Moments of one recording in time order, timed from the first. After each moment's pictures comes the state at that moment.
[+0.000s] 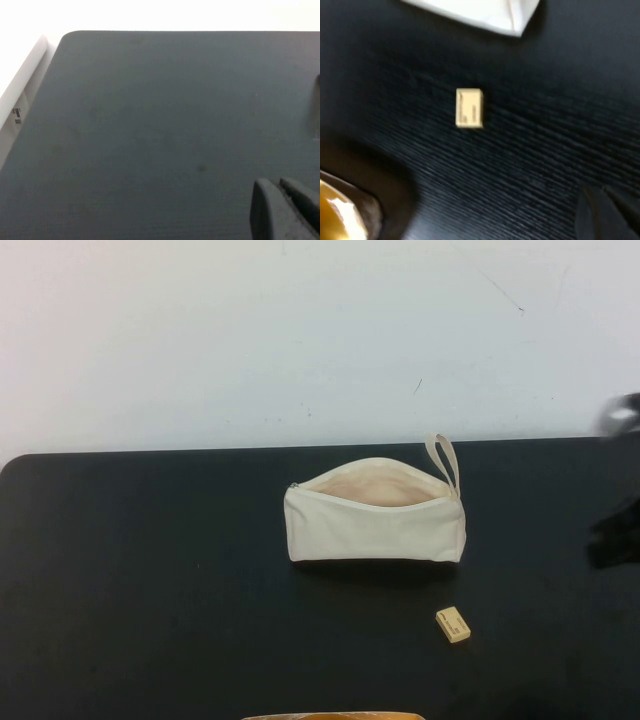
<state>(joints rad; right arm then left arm) 0.09 1.52 -1.09 0.46 0.89 -0.50 -0.02 -0.01 0.02 -0.08 0.37 0.00</state>
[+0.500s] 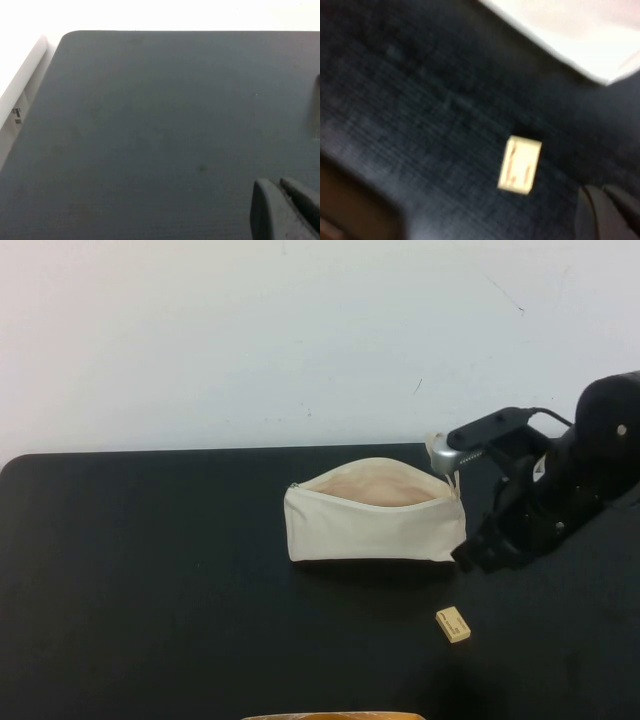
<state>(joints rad) 0.44 1.75 -1.28 0.14 0.81 -0.21 -0.02 -0.01 0.02 -0.08 0.37 0.00</state>
